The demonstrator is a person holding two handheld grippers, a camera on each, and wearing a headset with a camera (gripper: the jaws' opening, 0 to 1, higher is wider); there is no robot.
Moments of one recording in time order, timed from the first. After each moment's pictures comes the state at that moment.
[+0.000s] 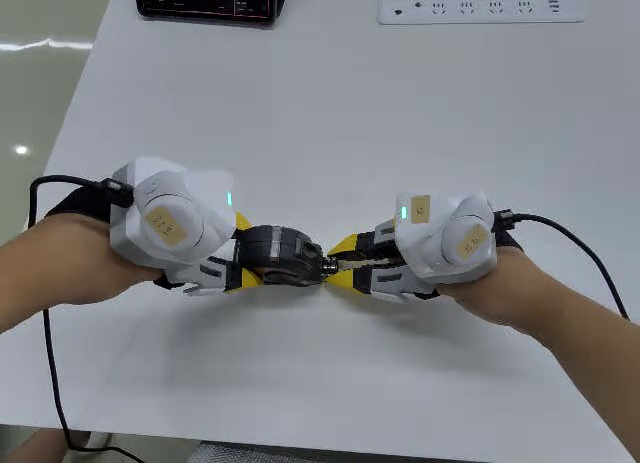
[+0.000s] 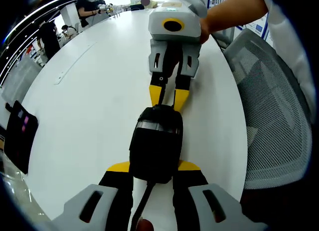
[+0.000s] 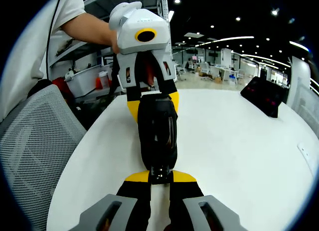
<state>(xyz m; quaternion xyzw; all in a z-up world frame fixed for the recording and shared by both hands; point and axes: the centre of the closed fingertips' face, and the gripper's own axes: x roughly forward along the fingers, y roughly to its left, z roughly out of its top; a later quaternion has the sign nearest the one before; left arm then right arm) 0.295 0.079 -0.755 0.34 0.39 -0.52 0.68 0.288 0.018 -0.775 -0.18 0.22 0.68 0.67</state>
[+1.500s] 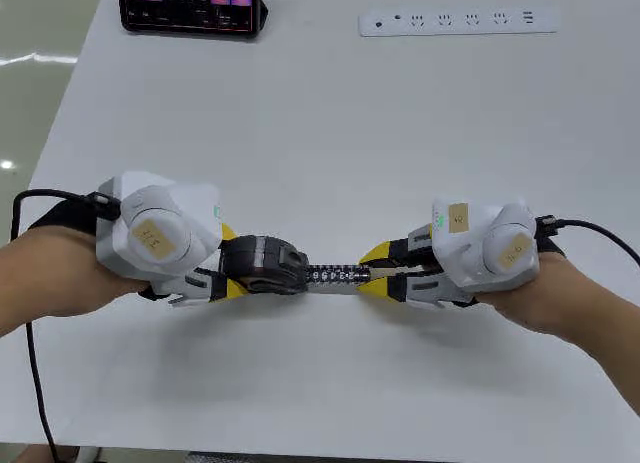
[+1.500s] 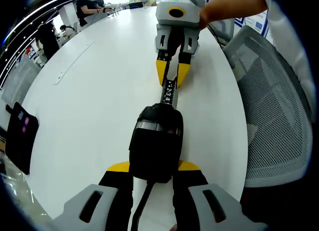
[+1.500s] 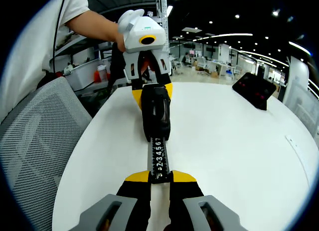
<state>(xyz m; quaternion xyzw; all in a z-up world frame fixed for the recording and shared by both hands) 0.294 0.080 -0.755 0.35 0.39 -0.51 0.68 0.288 -0.039 -0.771 -0.21 0.24 0.67 0.68</state>
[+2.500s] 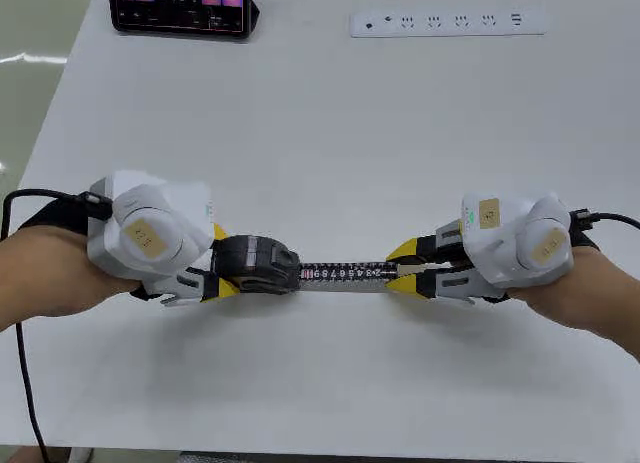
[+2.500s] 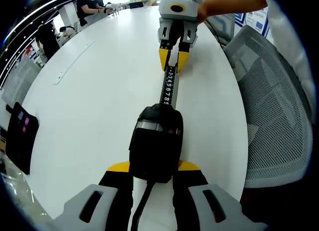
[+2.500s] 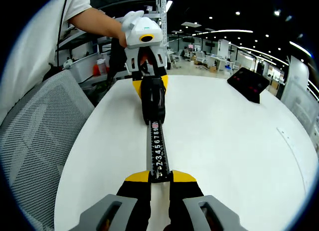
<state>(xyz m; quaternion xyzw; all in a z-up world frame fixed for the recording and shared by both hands) 0.295 0.080 -0.755 0.35 0.39 -0.51 0.68 0.291 -0.081 -0.769 -0.23 0.26 0.65 0.67</state>
